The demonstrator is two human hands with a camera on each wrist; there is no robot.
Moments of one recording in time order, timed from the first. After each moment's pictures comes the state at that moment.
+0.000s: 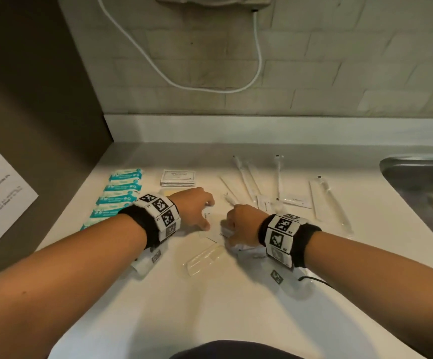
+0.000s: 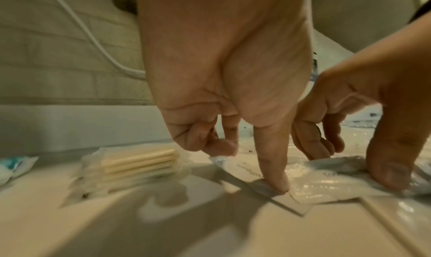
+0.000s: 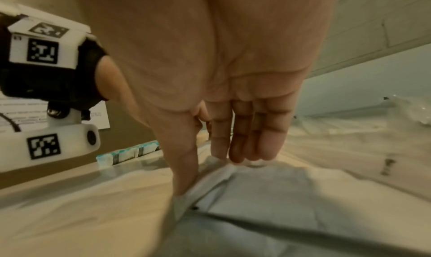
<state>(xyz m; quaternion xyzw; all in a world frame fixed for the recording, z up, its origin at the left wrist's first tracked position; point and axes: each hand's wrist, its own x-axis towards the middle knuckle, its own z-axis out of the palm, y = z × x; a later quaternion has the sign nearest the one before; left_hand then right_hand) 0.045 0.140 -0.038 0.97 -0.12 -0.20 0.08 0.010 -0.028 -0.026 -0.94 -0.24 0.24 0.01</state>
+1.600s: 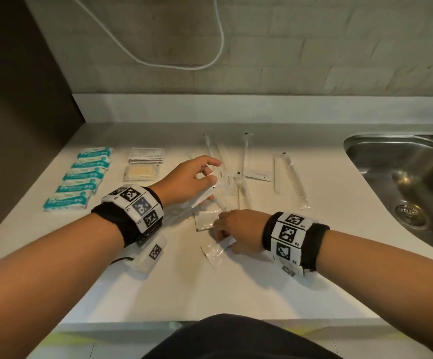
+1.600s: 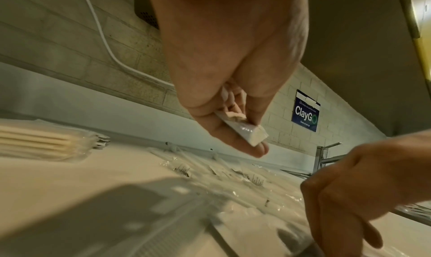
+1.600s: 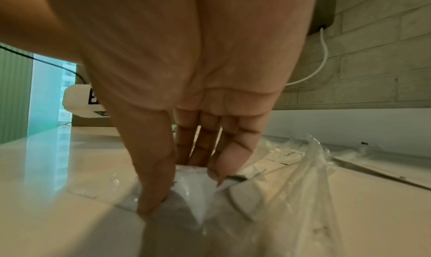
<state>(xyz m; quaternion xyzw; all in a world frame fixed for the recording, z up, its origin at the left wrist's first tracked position) 0.000 0.059 -0.029 0.89 -0.13 -0.07 0.43 -0.047 -0.120 -0.041 -0.89 -0.38 0.23 0.03</state>
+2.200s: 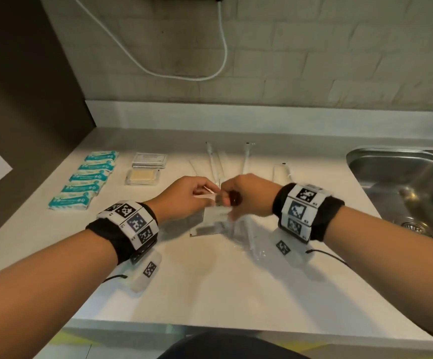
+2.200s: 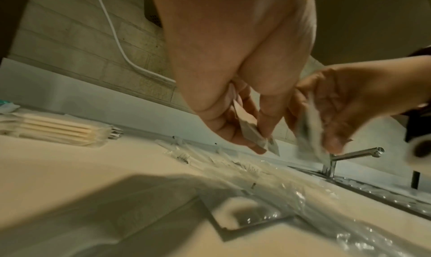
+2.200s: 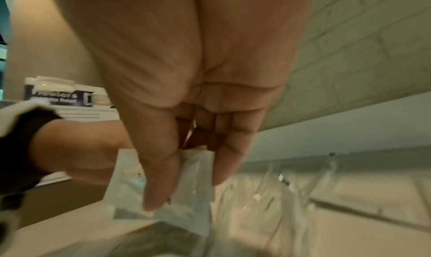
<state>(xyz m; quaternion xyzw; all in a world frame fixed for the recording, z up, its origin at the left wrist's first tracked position) -0.021 0.044 -0.034 0.87 -0.09 -0.08 0.48 -0.008 -0.146 0.014 -0.91 -0.33 0.18 0.18</state>
